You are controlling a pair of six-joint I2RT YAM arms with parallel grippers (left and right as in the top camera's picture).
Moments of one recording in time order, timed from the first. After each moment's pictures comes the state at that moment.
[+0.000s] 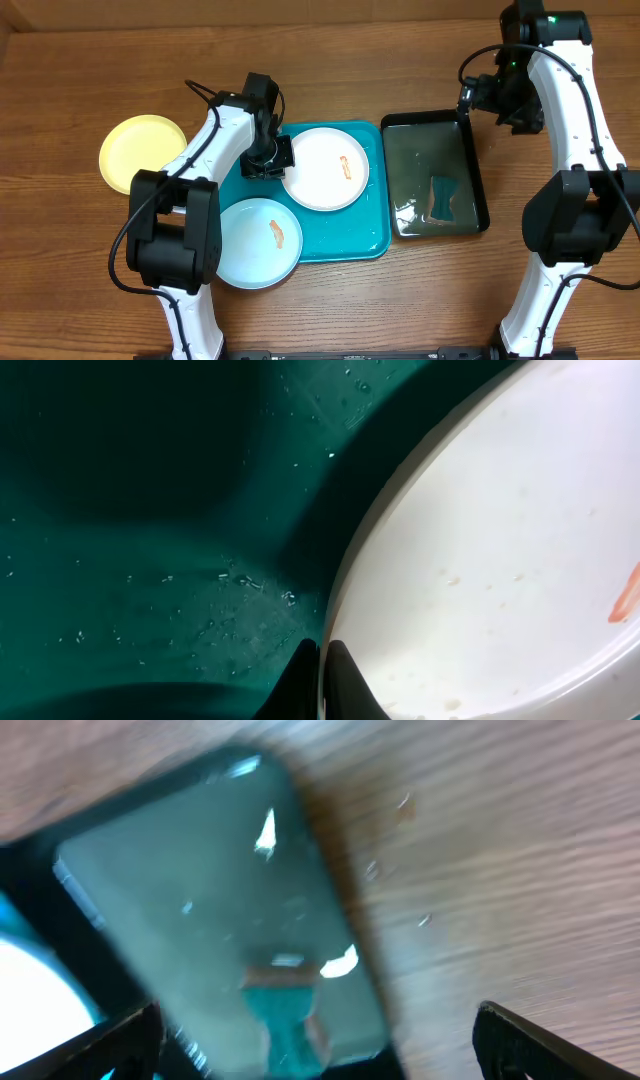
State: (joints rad) left arm -0.22 2.06 1.50 -0.98 0.19 -0.39; right arm -0.01 2.15 2.11 -1.53 -0.04 0.29
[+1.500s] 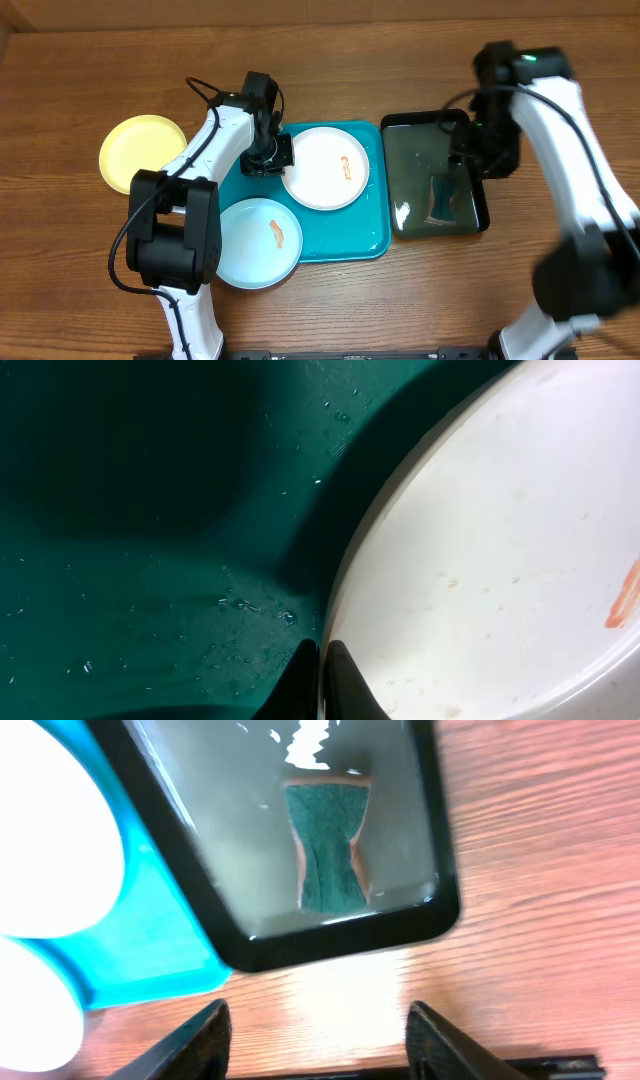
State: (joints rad) left arm -0.22 2.06 1.50 -0.95 0.19 -0.33; right arm 0.11 1.82 1.74 -1.56 -0.12 0.34
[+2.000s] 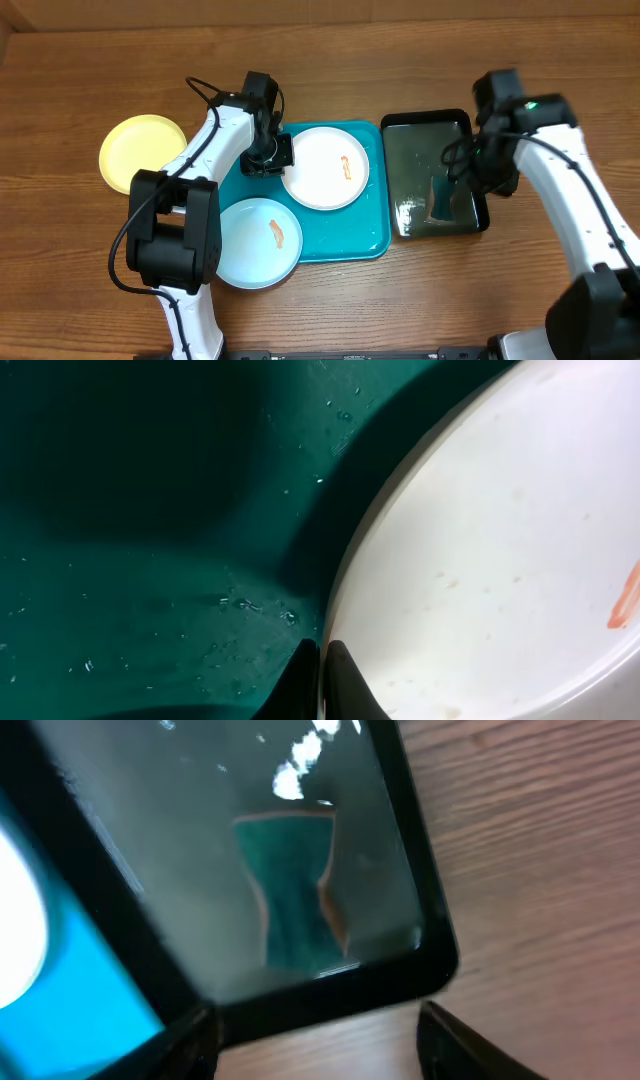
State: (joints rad) left arm -0.22 2.06 1.49 -0.95 0.18 -0.33; right arm 0.14 1.65 1.36 -1.21 -0.01 0.43
